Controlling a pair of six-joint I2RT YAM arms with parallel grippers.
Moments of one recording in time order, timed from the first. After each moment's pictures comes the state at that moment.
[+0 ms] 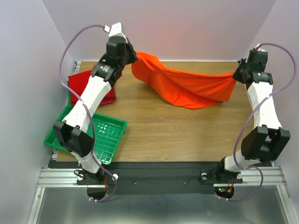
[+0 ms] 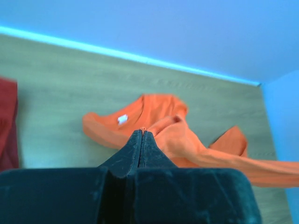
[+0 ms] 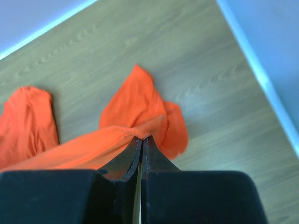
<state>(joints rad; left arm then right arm) -0.44 1.64 1.76 -0.40 -0.21 -0.52 -0.19 1.50 1.48 -0.62 0.10 0.32</state>
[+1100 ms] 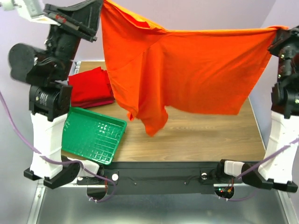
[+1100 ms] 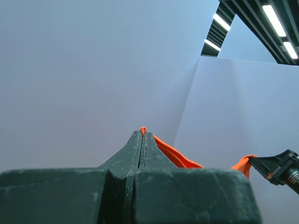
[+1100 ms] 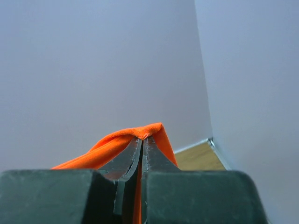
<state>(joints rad) -0.39 1.34 2.18 -0.16 0.12 -0.43 -0.15 1.23 2.02 -0.53 0.19 0.26</state>
